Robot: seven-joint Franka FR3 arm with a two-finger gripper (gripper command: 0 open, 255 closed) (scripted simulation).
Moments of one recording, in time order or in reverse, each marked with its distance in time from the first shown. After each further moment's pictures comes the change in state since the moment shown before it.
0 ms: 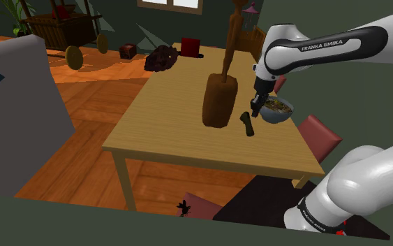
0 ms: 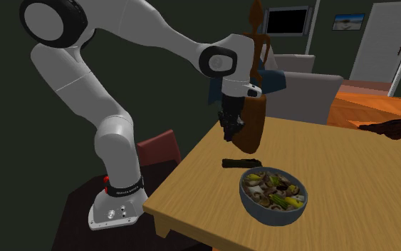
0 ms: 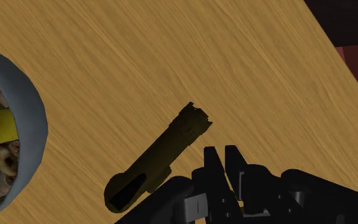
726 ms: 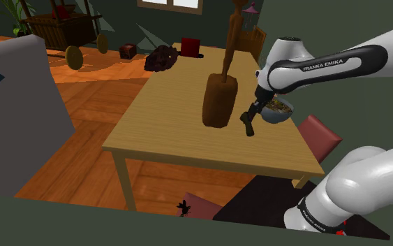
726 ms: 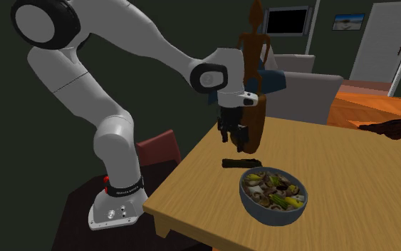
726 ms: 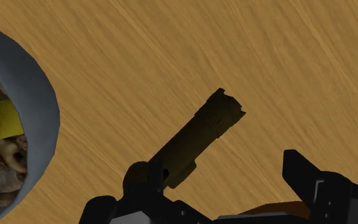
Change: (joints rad) arm -0.030 -0.043 -0.008 -0.159 -0.060 0.272 0.007
